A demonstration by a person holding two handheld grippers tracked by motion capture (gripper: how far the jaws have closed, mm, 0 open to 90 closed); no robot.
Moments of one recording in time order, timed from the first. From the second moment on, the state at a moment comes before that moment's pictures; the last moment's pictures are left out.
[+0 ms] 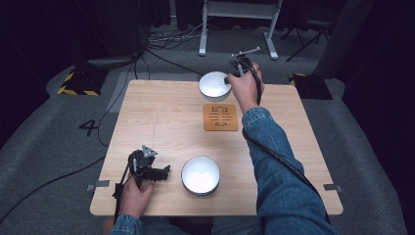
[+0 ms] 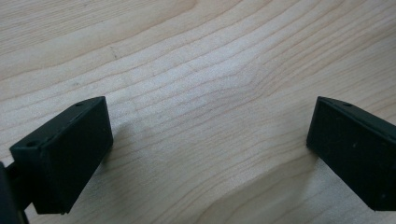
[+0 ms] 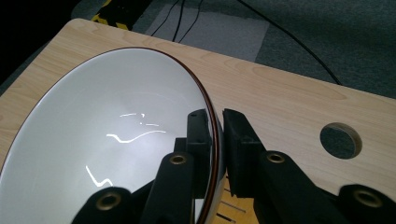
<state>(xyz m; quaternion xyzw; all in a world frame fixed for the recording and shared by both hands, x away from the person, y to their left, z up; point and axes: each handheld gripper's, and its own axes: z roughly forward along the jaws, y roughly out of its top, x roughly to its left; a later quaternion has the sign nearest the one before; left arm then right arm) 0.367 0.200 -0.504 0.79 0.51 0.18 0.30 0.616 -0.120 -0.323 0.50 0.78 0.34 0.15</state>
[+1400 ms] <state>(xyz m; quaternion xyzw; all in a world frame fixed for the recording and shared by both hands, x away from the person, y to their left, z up) 0.367 0.200 -0.504 0.79 0.51 0.18 0.30 0.636 -0.137 -0.426 0.53 0.78 0.31 0.12</state>
